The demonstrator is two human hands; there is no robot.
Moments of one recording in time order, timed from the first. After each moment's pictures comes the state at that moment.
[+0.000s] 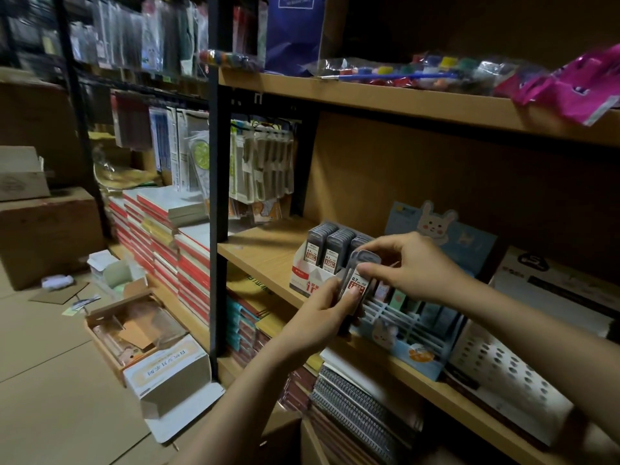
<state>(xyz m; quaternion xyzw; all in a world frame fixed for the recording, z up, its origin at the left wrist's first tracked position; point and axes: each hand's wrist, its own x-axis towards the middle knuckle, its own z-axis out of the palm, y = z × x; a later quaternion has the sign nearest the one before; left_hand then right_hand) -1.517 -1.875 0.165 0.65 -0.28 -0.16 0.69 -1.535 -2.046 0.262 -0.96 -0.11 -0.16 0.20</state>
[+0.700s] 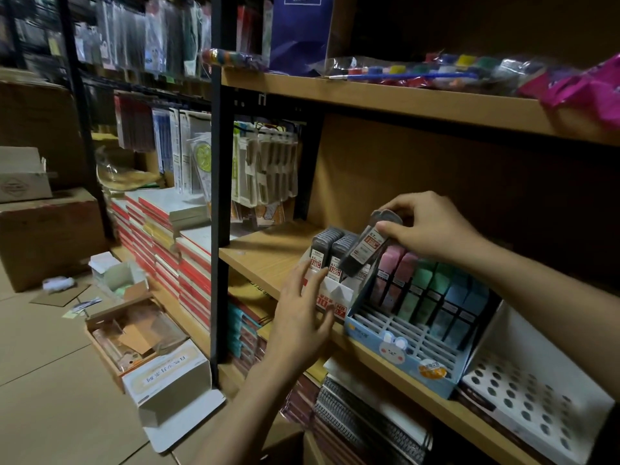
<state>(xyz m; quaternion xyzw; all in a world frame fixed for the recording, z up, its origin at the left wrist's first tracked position) -1.486 -1.868 0.132 0.86 -0.23 0.19 0.41 -1.491 -2.054 0.302 -0.96 -0.05 -0.22 0.19</state>
